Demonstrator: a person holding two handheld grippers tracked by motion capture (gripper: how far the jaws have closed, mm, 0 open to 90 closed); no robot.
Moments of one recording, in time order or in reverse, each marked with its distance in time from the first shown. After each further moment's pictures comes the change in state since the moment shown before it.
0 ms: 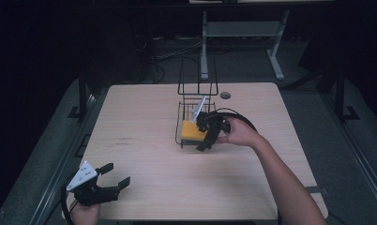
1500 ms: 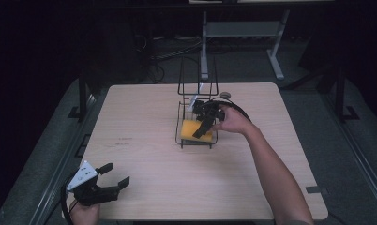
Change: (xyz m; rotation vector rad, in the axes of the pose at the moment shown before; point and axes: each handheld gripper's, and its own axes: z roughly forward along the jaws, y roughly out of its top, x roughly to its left) left arm 0.001 0.000 0.000 0.002 0.010 0.000; right arm -0.049 0.014 0.007 0.016 -0.027 0.033
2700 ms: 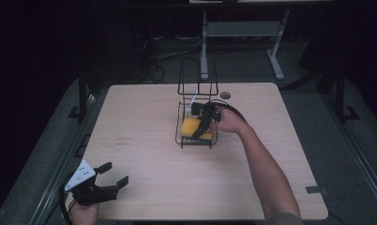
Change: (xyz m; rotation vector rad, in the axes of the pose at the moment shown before) left arm 0.001 0.001 -0.003 -0.010 0.001 -0.003; right arm -0.020 -0.002 0.031 0.039 0.044 0.050
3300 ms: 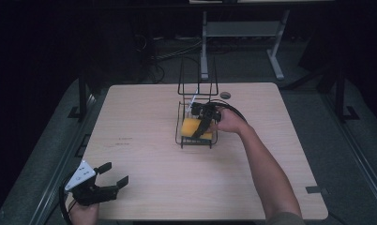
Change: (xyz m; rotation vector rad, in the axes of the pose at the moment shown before) left arm 0.000 0.000 0.000 0.002 0.004 0.000; right arm 0.000 -0.001 -0.002 -0.004 0.004 -0.003
